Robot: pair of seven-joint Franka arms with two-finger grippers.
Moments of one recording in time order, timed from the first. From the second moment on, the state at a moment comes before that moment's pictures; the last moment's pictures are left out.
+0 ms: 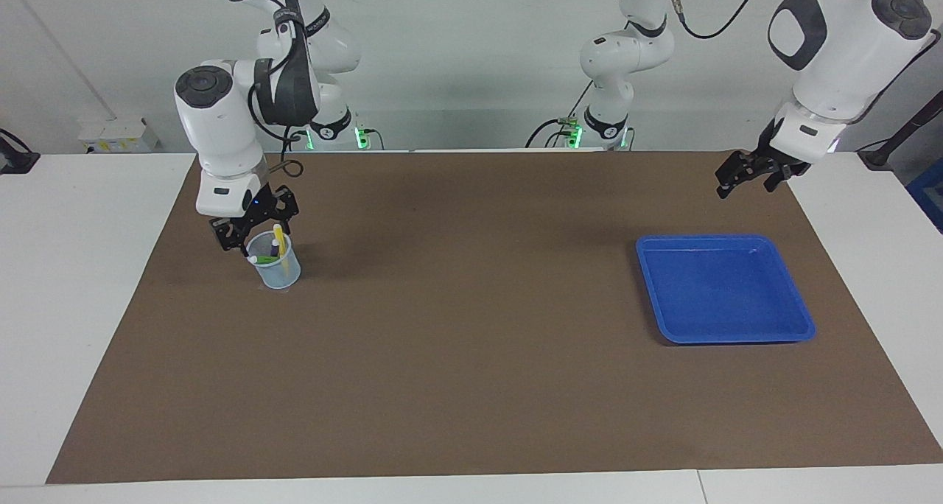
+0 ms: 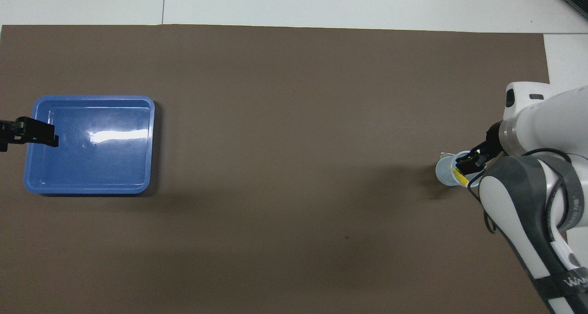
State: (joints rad) left arm 0.18 -0.02 -0.13 -1.70 0.01 1.64 0.03; right arm -0.06 -0.04 0.09 -1.99 -0.06 1.96 -0.63
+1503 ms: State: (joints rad) left arm 0.07 -0.02 -0.11 -1.66 0.01 1.67 -0.03; right arm 0.01 0.05 0.10 -1.70 -0.01 1.69 -0.26
